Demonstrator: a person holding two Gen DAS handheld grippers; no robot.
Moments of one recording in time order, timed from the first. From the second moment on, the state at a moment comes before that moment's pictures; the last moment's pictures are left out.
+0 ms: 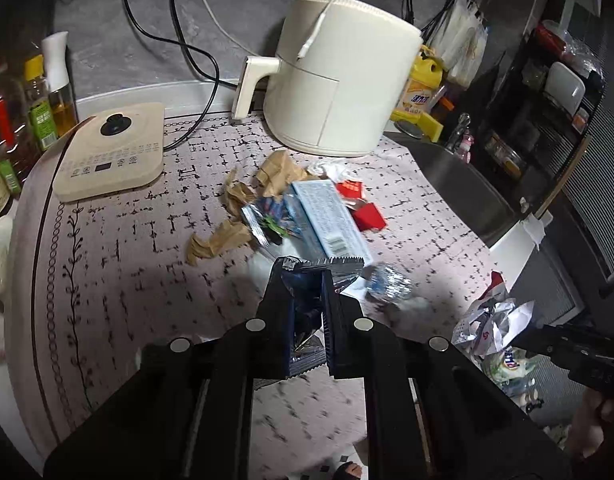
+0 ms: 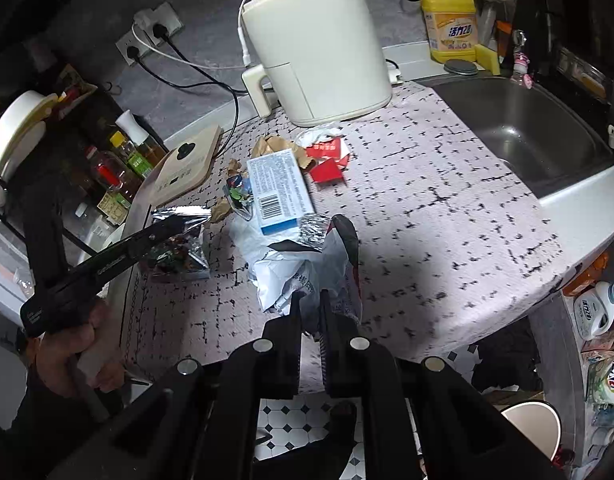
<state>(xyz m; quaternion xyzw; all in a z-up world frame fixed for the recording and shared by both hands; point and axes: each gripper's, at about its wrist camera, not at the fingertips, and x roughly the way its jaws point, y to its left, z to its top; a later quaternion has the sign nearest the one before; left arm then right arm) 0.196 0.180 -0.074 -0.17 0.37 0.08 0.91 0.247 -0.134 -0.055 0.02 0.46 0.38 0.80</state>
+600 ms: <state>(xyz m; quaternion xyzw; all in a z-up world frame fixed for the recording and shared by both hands) 0.149 0.010 -0.068 -0.16 0.39 0.09 0.90 0.245 -0.311 -0.097 0.03 0.46 0.36 0.81</state>
